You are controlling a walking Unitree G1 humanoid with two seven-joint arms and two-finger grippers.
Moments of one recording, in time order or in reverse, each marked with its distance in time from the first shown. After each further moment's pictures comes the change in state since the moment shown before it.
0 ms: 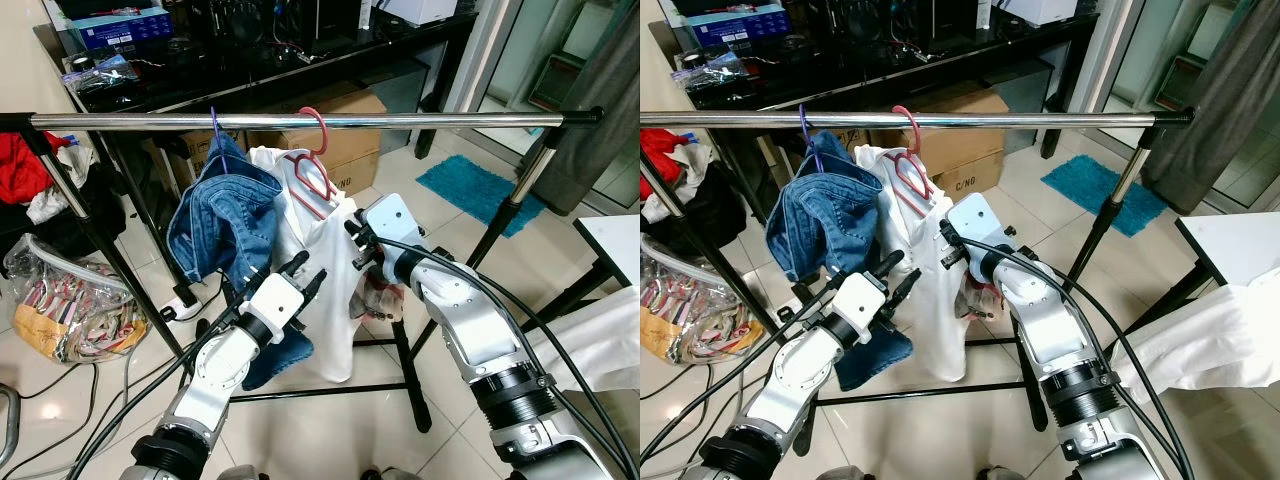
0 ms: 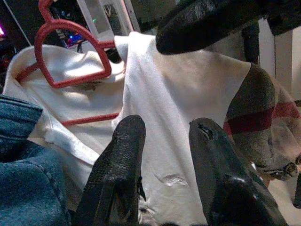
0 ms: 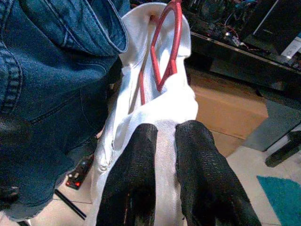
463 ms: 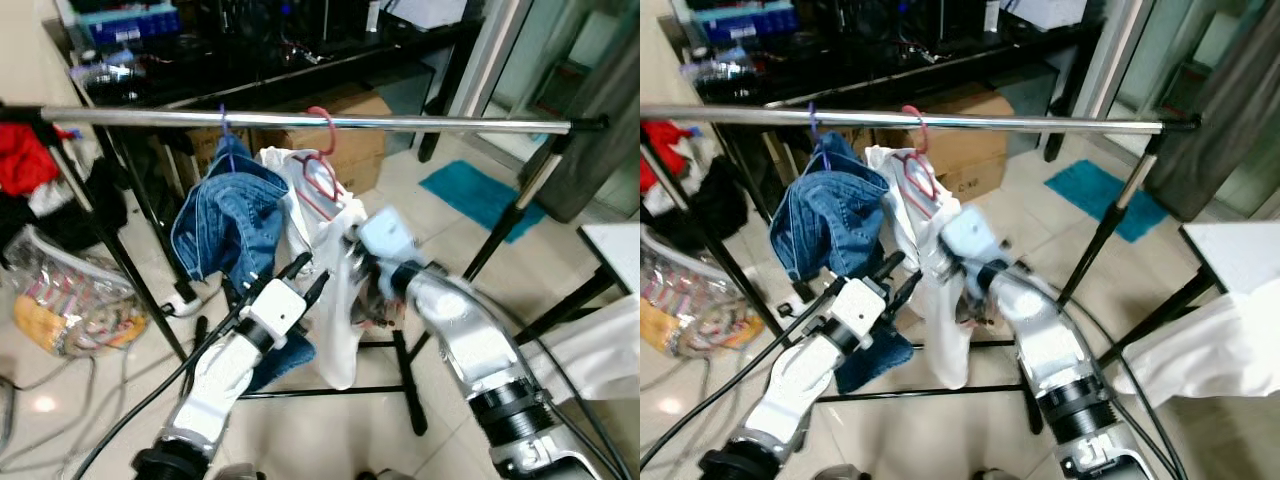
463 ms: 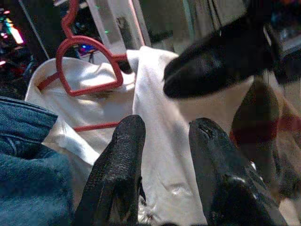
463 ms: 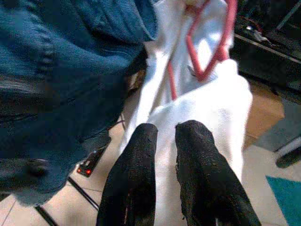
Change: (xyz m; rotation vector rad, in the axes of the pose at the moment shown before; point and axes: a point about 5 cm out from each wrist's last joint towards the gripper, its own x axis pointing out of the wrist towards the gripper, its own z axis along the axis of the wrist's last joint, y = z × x) left arm -0.001 -0.011 0.010 -0.020 -0.050 0.040; right arm -0.004 0.018 -0.011 0.002 0.024 0.058
